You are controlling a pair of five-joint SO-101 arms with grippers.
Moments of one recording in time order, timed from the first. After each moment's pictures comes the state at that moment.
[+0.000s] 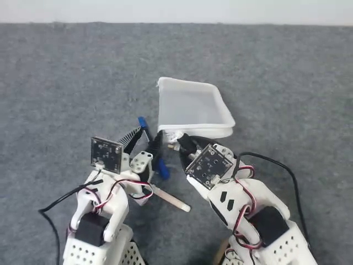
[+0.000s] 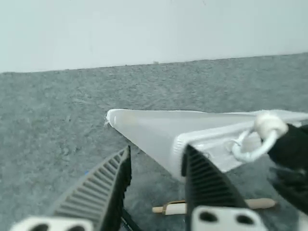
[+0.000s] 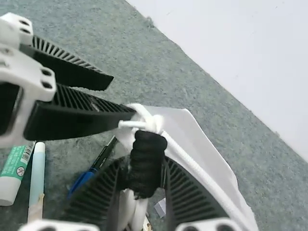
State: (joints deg) left arm 12.3 -102.5 87.1 48.7 9.7; right arm -38.2 -83.1 66.6 48.1 21.3
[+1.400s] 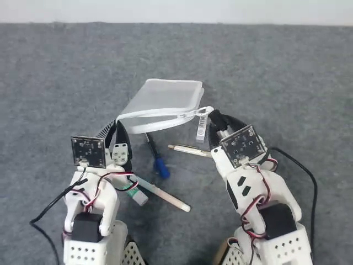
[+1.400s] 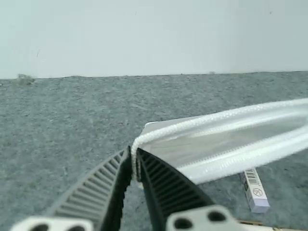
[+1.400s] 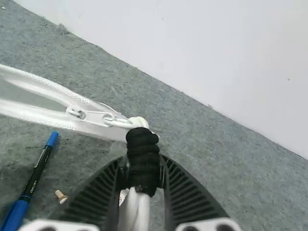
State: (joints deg) left arm -1.2 -102.0 87.3 46.6 6.8; right arm -20.7 -83.1 66.5 42.9 16.6
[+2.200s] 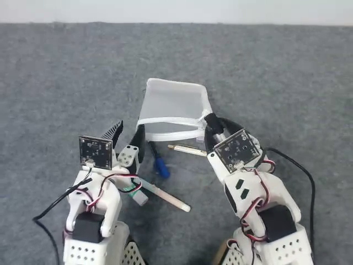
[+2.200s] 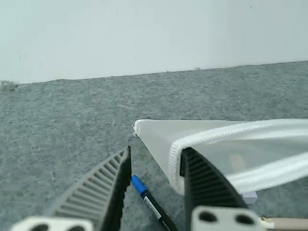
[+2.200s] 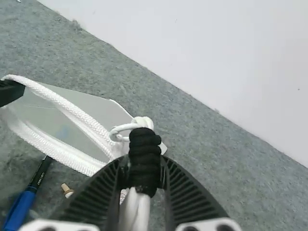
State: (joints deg) left arm 2.7 -102.0 87.3 46.6 5.3; right arm -23.8 -84.0 66.5 44.4 19.2
